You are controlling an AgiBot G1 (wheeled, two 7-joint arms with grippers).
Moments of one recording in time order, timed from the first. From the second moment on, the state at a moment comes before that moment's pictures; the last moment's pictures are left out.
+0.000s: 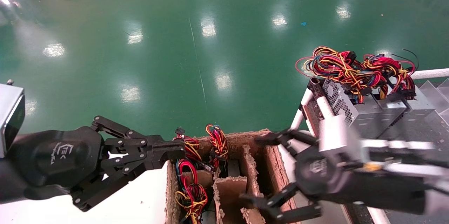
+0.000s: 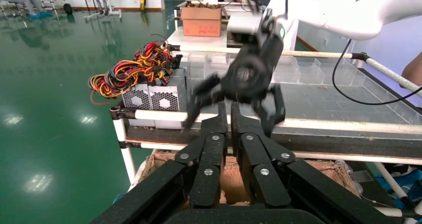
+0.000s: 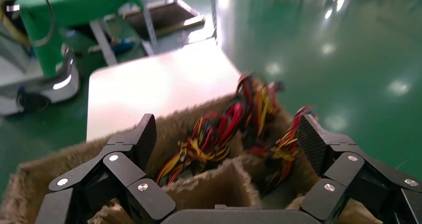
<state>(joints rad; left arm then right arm) -1.09 0.58 0.35 -1.27 0.68 1.47 -0.15 1.10 -0.72 -0.42 1.33 -1.02 -1.32 0.26</state>
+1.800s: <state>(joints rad) -1.09 0.58 0.36 -1.27 0.68 1.47 -0.15 1.14 -1.05 -0.70 1.34 -1.49 -1.12 0.51</state>
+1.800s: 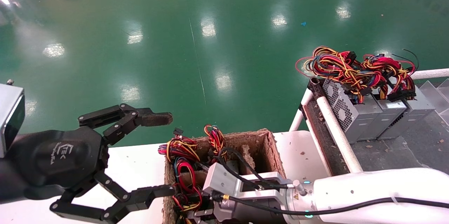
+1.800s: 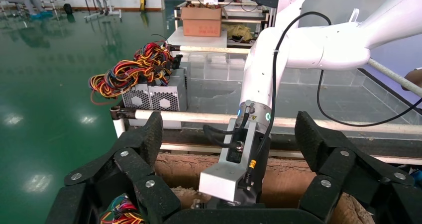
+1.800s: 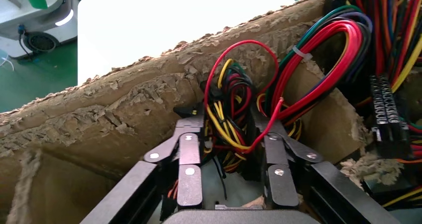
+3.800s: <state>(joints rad) -1.09 0.58 0.36 -1.27 0.68 1.47 -0.15 0.70 -0.33 0.26 1.29 -0.66 -1.19 0.05</state>
